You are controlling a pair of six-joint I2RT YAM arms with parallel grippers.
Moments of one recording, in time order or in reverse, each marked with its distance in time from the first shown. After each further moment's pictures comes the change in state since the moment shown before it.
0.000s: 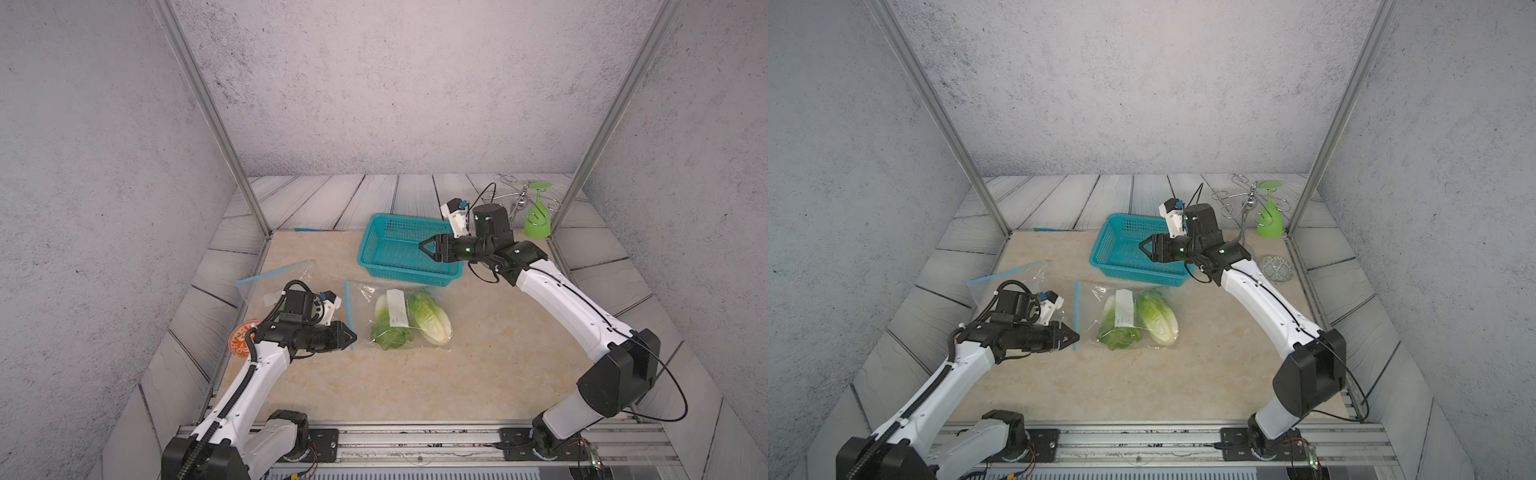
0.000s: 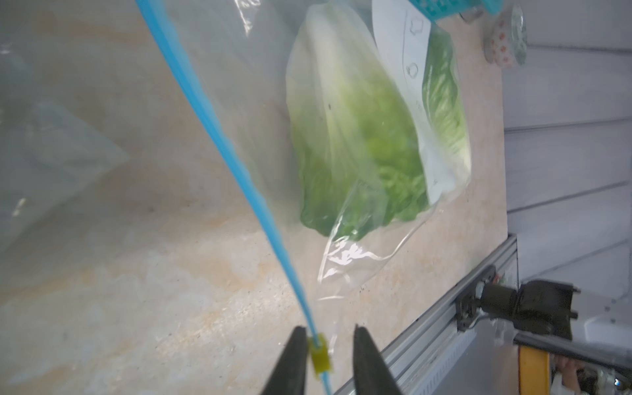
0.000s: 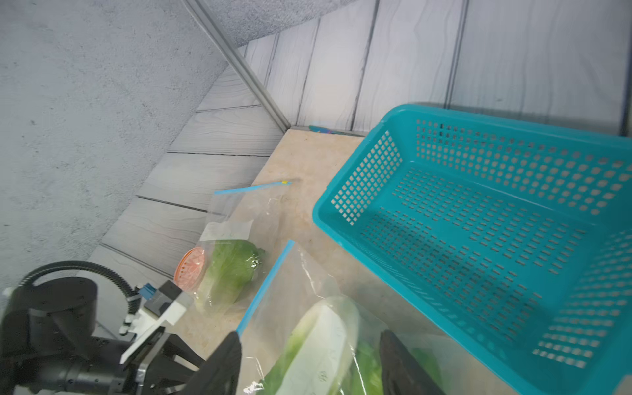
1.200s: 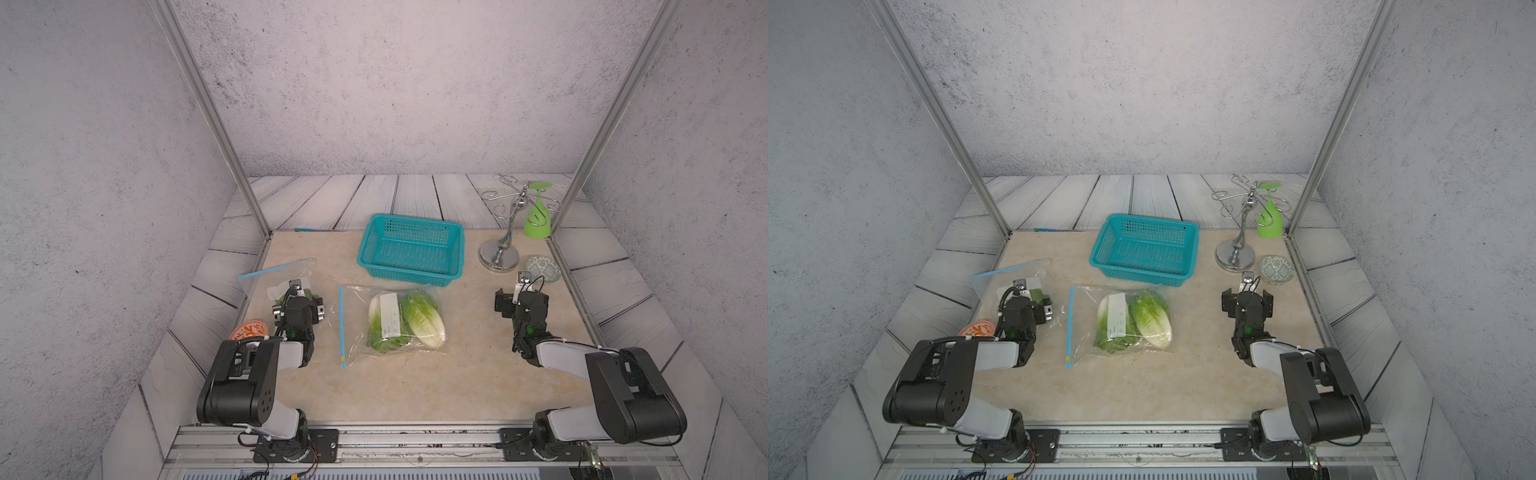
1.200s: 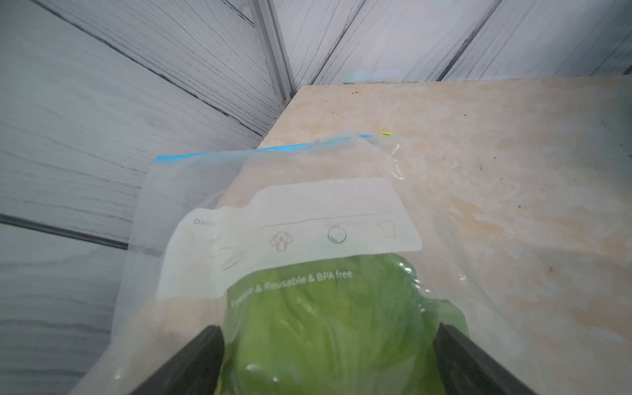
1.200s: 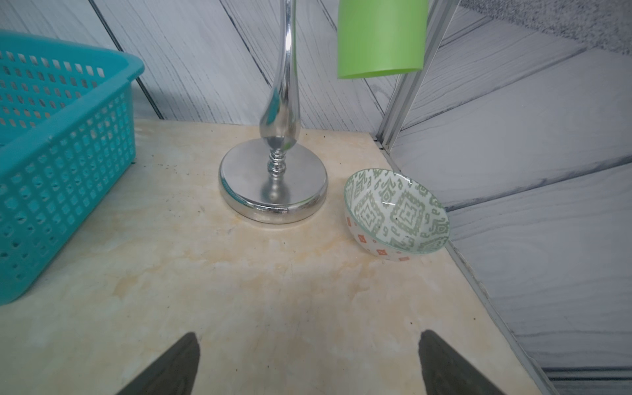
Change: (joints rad) left arm 0.134 0.526 -0.352 1.495 -0.909 0.270; right arm -0.338 -0.093 -1.159 1.200 0.753 -0.340
